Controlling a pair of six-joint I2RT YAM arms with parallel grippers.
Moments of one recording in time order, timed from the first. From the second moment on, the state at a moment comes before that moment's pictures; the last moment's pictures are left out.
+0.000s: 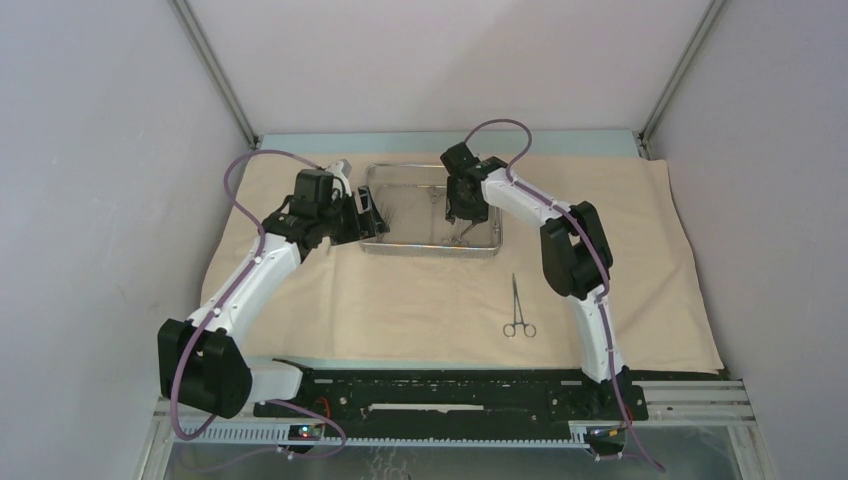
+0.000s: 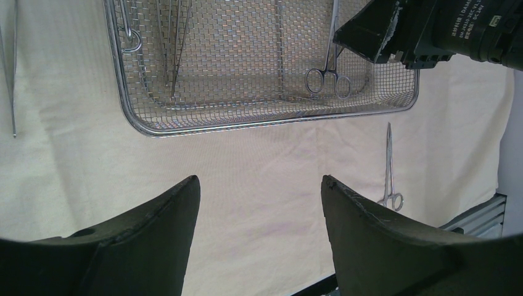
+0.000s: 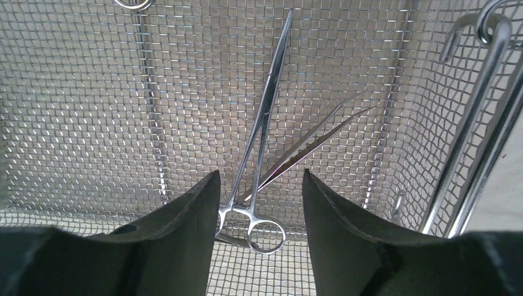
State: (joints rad) left arm -0.27 1.28 1.04 -0.51 0.24 -0.45; right arm 0.57 2.21 1.87 -0.79 0.17 0.55
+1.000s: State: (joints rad) left arm -0.27 1.28 1.04 -0.50 0.24 -0.45; right arm 0.58 2.27 1.89 -0.78 0.13 0.58
